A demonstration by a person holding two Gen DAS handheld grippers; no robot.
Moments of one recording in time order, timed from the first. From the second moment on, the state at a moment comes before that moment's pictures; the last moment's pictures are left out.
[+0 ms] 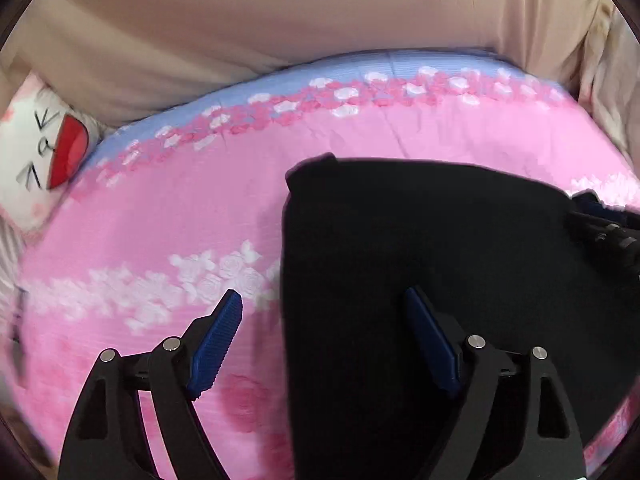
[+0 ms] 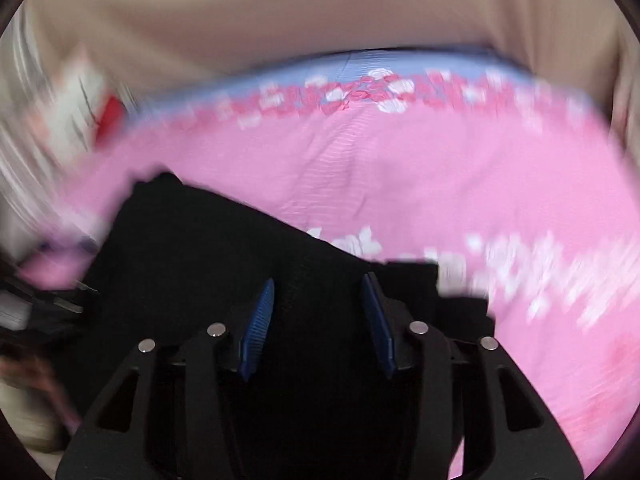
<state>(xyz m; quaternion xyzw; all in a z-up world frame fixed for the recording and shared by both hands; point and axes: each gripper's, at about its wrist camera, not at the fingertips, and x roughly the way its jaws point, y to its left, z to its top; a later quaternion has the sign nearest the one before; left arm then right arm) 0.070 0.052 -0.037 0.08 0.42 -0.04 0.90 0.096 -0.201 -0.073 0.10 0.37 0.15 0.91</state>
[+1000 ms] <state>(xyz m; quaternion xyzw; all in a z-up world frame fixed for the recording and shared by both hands) 0.047 0.061 -0.039 0.06 0.41 -0.03 0.91 0.188 -0.079 0.032 -0.01 0.38 0.30 0.88</state>
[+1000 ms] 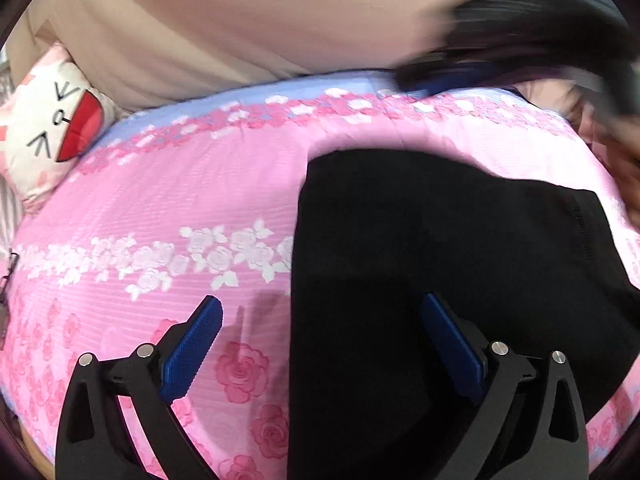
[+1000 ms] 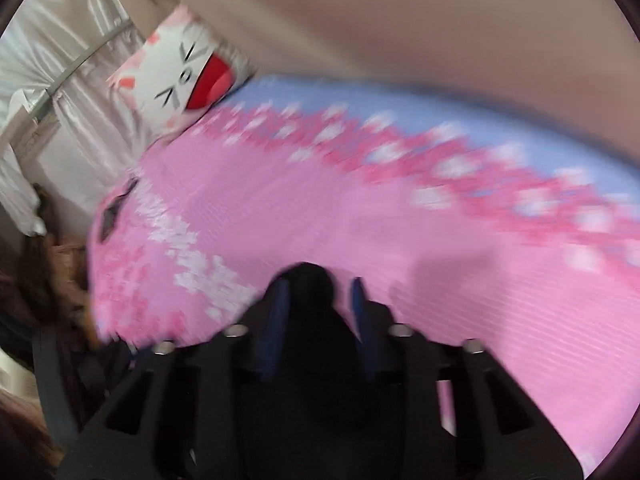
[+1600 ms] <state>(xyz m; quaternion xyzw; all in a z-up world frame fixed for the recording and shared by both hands) 0.041 0.047 -0.031 0.09 0.41 0.02 0.91 0.029 -0.238 -0.051 0.11 0.36 0.13 0.91</state>
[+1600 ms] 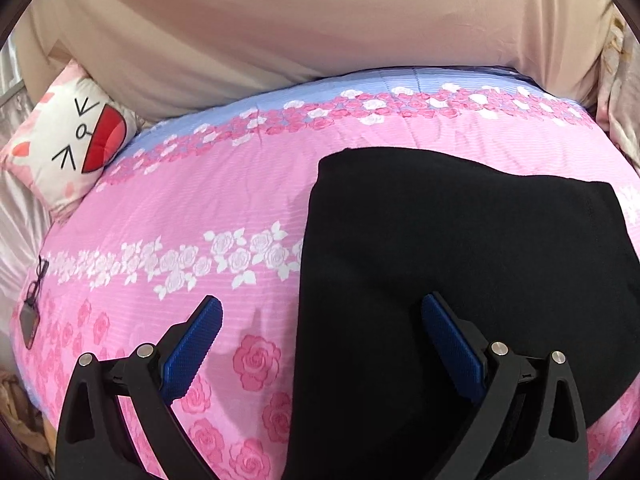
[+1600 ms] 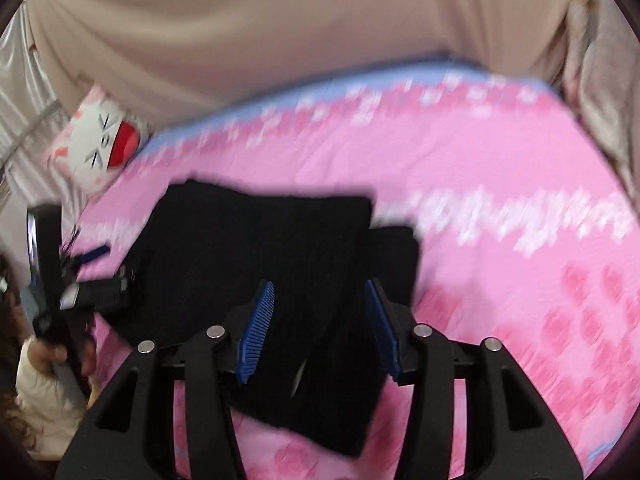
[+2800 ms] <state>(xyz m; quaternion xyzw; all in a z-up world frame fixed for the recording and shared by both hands) -0.015 0.120 -0.048 -0.08 0.52 -0.14 0.84 -0.041 -0.276 -0.104 0.26 0.40 0.15 0.87</state>
